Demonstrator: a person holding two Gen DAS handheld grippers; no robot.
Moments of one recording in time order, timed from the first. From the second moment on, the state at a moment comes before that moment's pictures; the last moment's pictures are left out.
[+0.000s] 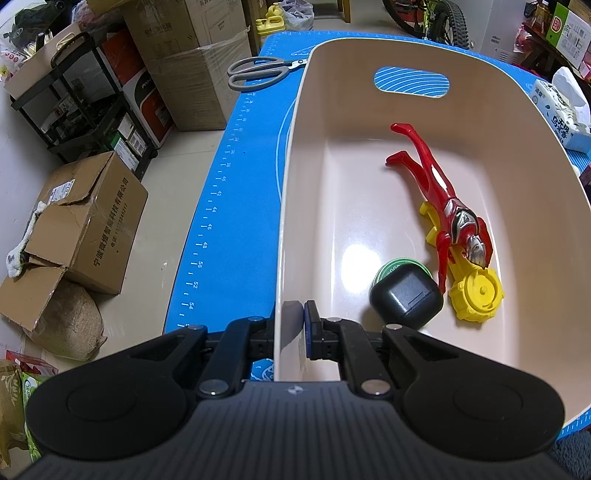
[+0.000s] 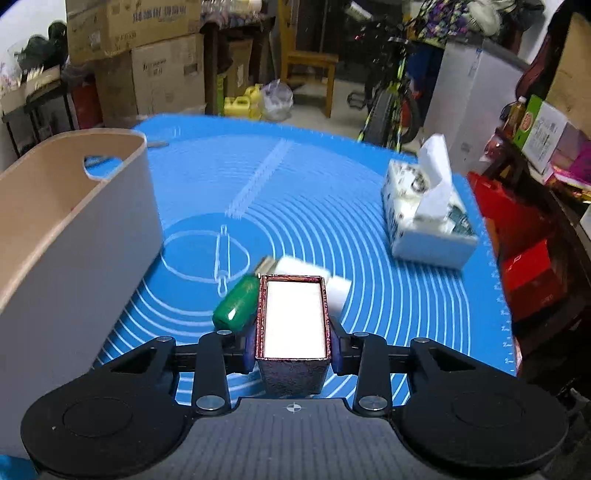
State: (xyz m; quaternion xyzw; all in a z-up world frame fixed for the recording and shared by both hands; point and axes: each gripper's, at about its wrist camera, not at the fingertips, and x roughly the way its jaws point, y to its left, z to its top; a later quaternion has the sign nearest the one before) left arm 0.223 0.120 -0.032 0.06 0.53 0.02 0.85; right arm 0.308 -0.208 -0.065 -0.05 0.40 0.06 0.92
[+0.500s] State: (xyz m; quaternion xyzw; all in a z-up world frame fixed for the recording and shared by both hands) left arm 0.224 0.119 -0.032 0.06 0.53 0.02 0.85; right arm 0.290 -0.154 0.005 -0.04 0.32 0.09 0.94
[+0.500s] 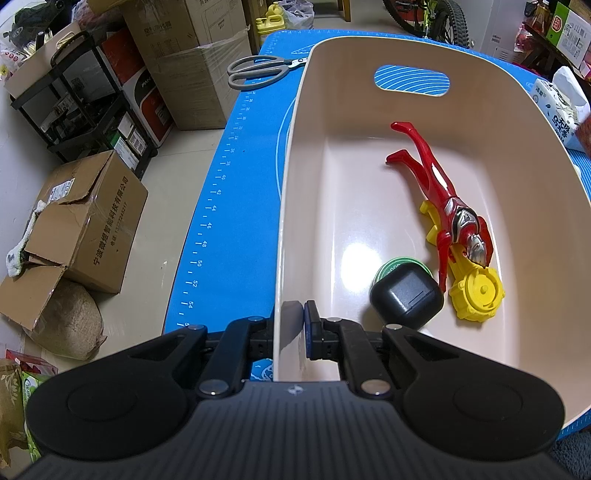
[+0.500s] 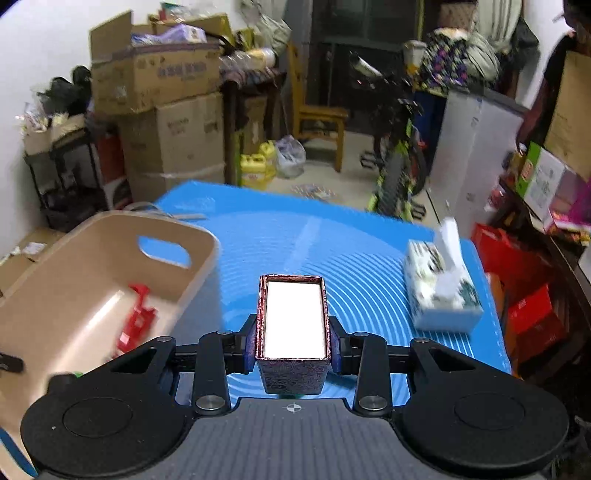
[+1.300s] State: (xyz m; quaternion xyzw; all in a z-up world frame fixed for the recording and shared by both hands) left arm 0.224 0.119 -0.032 0.06 0.53 0.02 0.85; right arm 0.294 -0.029 -0.015 -0.05 0.38 0.22 0.90
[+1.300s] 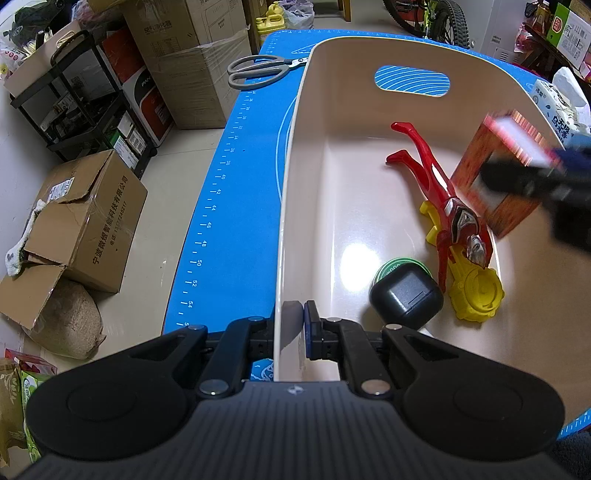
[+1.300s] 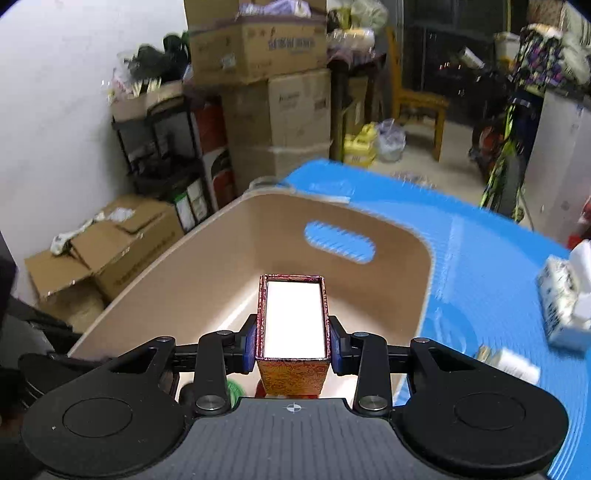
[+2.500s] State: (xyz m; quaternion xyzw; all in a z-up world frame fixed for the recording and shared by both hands) left arm 0.224 0.119 -0.032 0.06 0.53 0.02 0.85; right arm 0.300 -0.087 0.004 0.01 0.38 0.16 0.91
